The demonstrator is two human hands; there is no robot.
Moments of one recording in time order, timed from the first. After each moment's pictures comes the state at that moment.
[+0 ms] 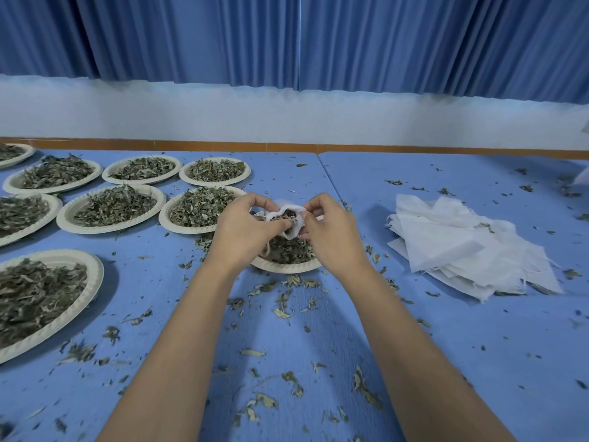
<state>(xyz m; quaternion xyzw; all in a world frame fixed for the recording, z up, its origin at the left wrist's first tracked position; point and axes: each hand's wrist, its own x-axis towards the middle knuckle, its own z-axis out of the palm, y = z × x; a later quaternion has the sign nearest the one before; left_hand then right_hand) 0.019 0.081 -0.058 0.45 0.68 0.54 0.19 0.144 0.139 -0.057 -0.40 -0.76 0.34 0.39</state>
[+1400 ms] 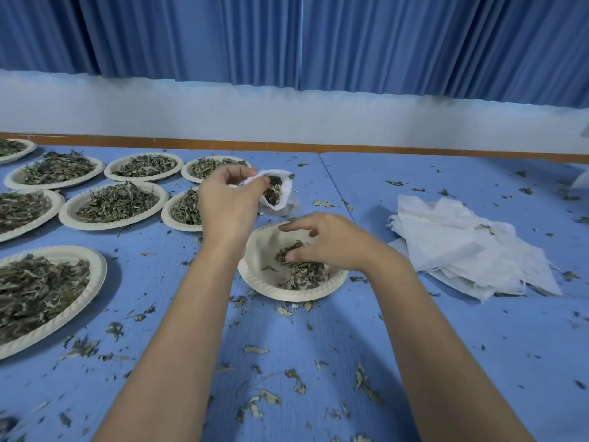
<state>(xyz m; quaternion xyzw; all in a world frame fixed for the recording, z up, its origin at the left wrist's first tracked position) 0.025 0.074 -0.023 0.30 0.61 0.72 0.16 0.160 0.148 -0.043 -0.34 -0.89 0.28 0.10</state>
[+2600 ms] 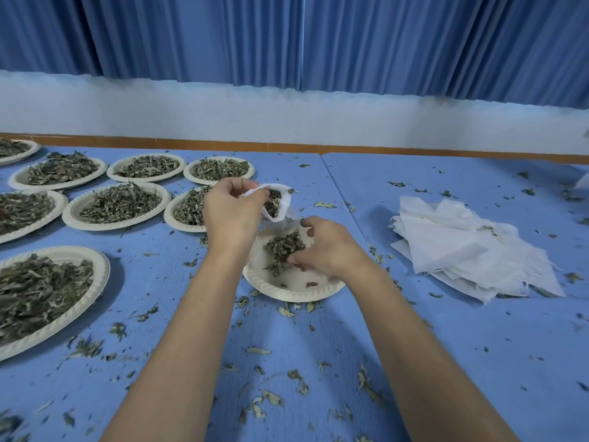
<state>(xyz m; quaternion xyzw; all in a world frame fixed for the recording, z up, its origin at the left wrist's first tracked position) 0.025 0.076 -0.032 0.27 0.63 0.70 0.18 0.144 0.133 -0.050 -0.45 -0.83 0.31 0.13</state>
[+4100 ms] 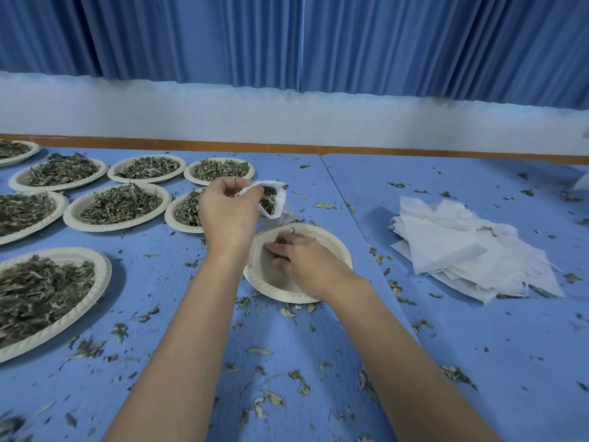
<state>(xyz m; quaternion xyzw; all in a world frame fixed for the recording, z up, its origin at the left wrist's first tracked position) 0.020 0.077 -0.034 0.24 0.61 0.74 0.17 0.125 0.132 -0.083 -0.33 -0.94 0.12 0.03</state>
